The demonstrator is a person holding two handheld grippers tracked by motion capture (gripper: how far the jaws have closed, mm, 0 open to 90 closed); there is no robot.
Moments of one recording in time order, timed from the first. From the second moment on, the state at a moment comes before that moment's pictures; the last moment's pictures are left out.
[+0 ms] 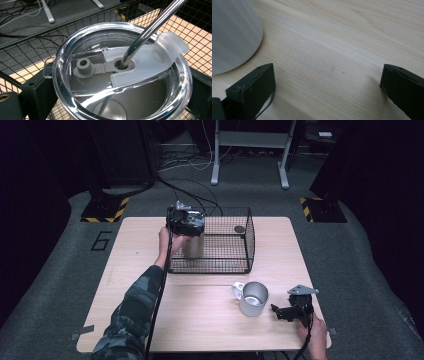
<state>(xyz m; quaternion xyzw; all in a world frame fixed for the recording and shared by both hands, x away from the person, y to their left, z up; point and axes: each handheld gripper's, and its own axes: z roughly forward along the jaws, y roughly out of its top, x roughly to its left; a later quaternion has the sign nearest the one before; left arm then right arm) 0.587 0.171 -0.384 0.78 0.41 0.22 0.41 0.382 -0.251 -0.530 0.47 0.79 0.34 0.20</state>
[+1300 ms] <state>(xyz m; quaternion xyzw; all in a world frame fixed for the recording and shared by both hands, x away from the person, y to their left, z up) 0.577 0.167 -0.399 0.77 0.45 0.21 0.40 0.382 -0.252 -0.530 0.46 0.80 0.33 0.20</state>
